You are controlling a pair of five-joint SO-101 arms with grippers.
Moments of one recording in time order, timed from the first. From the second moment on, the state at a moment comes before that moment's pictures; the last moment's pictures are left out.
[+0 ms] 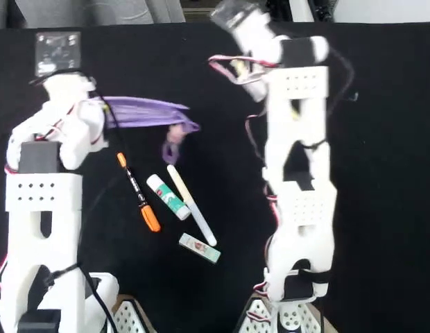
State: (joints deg) left arm -4.9 -34.7 17.1 63.2 -3.1; right arm -3.1 39.4 -72.4 99.2 36.0
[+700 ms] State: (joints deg) left arm 7.8 -24.4 9.9 67.0 3.3; right arm 1.3 28.4 -93.3 99.4 12.4
